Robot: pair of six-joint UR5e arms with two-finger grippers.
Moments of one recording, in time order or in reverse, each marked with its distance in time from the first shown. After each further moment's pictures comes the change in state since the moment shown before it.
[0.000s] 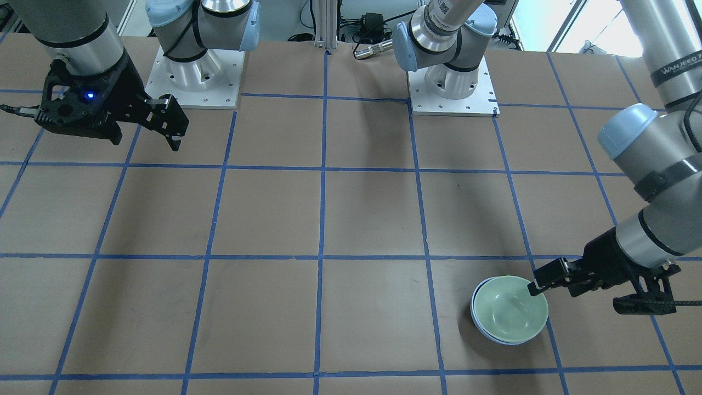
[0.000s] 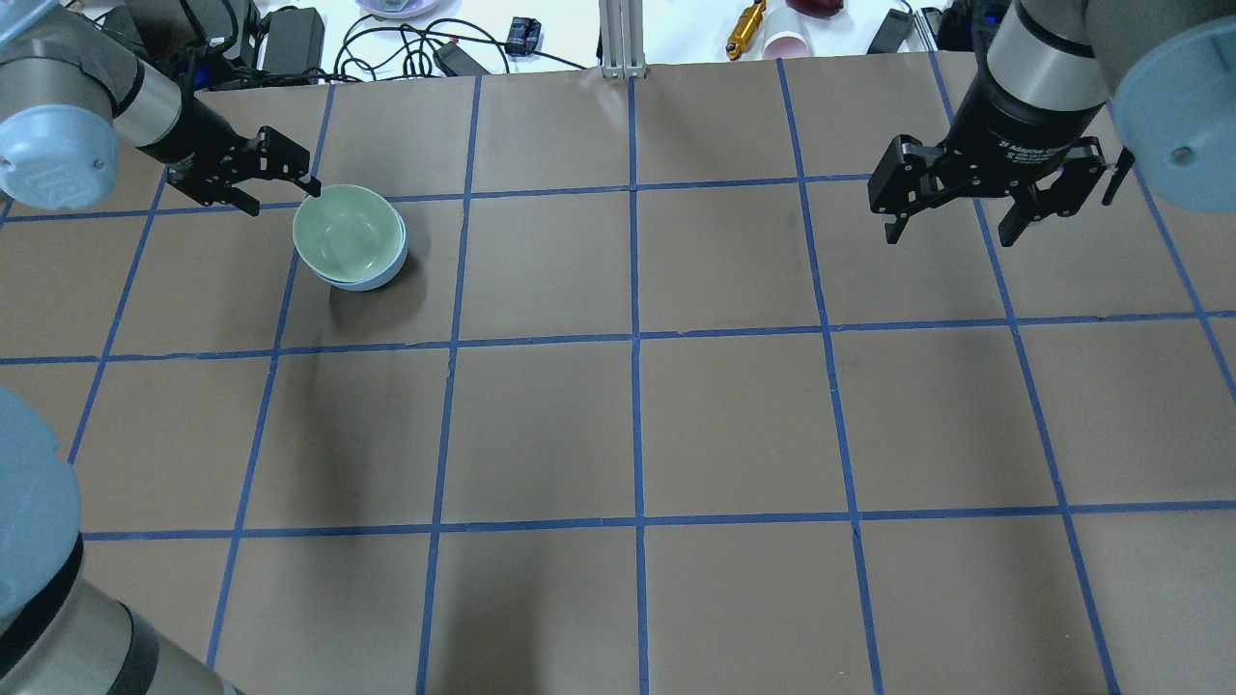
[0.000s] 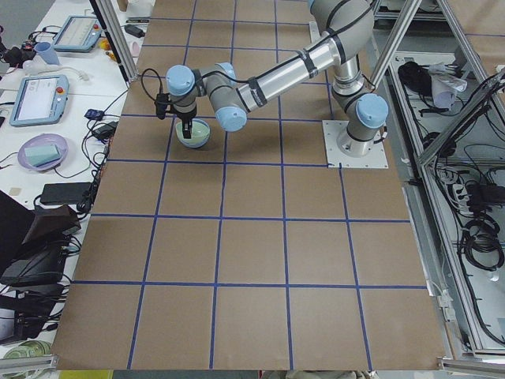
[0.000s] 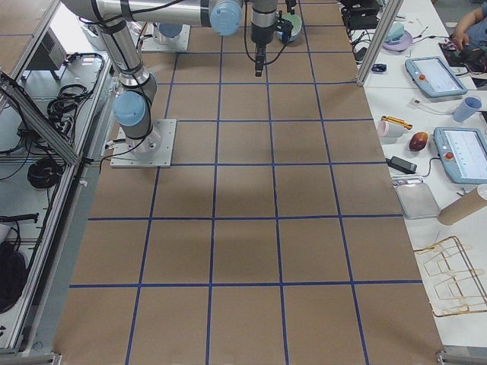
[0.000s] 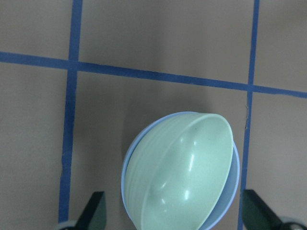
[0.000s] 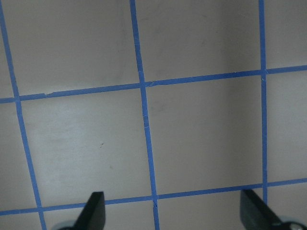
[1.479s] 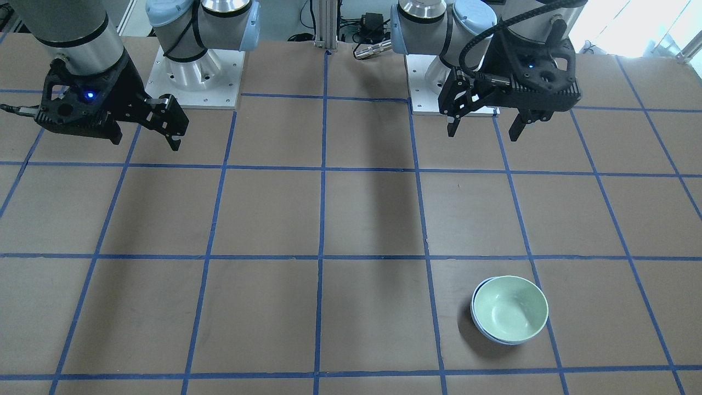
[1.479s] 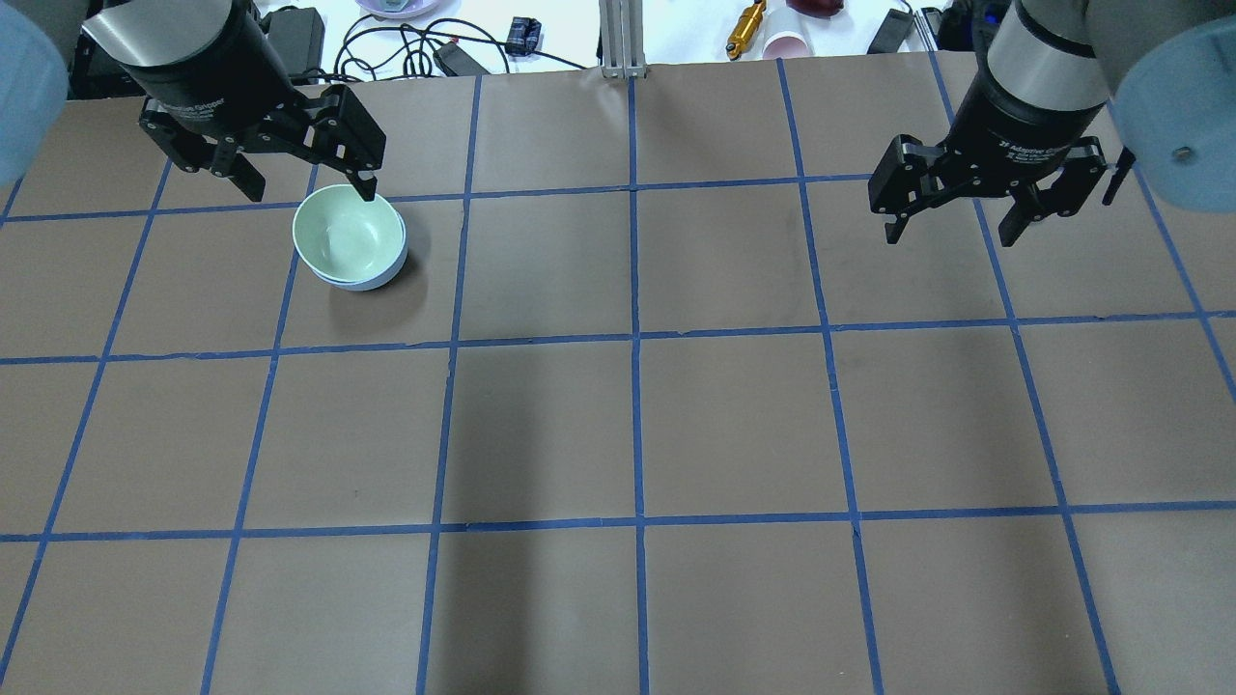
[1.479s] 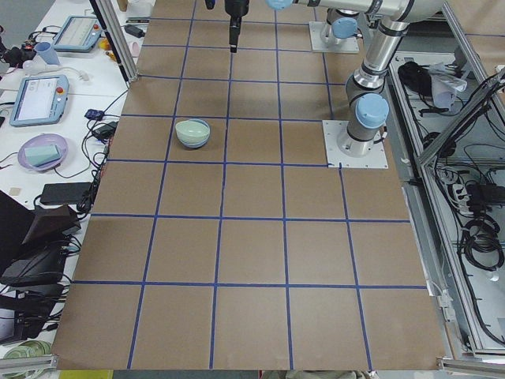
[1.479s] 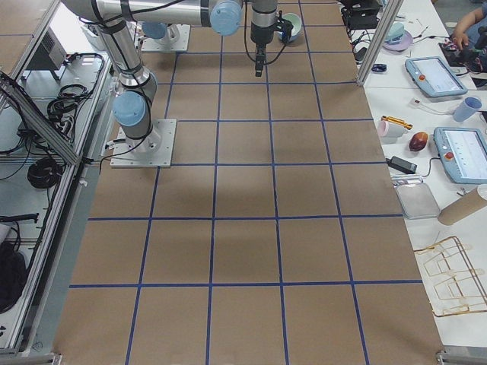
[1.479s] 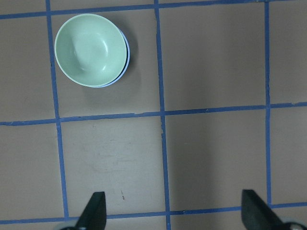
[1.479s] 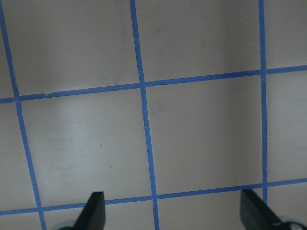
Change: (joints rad) left arm -0.353 0.423 -0.003 -0.358 0.243 -0.238; right arm 0.000 0.000 0.000 0.000 0.000 0.000
